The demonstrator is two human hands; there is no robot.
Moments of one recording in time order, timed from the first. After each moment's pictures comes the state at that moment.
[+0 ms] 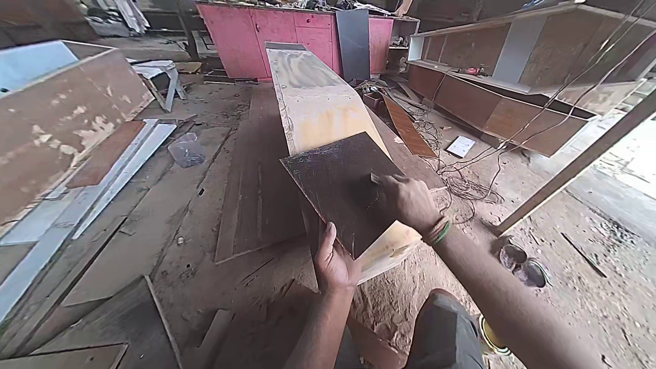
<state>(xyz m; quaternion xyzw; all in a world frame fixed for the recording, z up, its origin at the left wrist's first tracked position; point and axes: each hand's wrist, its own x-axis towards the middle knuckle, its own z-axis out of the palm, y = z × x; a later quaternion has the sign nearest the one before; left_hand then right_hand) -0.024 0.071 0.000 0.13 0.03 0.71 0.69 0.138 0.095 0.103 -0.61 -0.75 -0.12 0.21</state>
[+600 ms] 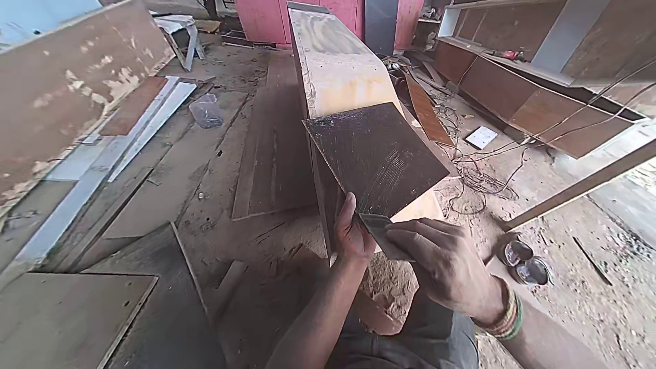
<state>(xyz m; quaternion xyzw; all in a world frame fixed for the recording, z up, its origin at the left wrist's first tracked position) -0.026 0.060 0.010 0.11 0.03 0.69 0.71 0.105 -0.022 0.100 -0.37 -0.87 -0.09 0.31</state>
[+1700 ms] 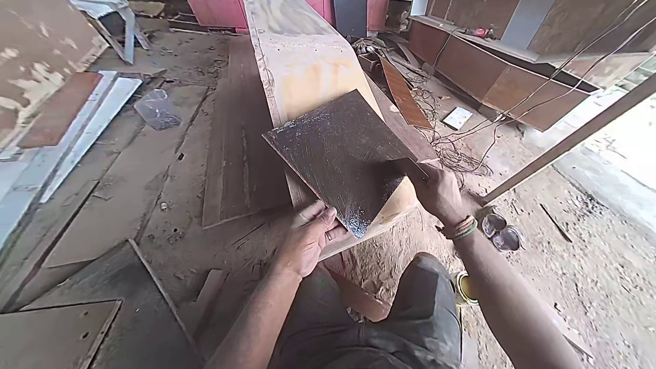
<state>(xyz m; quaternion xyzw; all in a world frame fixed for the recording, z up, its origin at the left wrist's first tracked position) -0.086 0.060 0.009 0.38 0.28 0.47 0.75 0.201 0.046 0.060 -0.69 -0.65 -0.03 0.32</state>
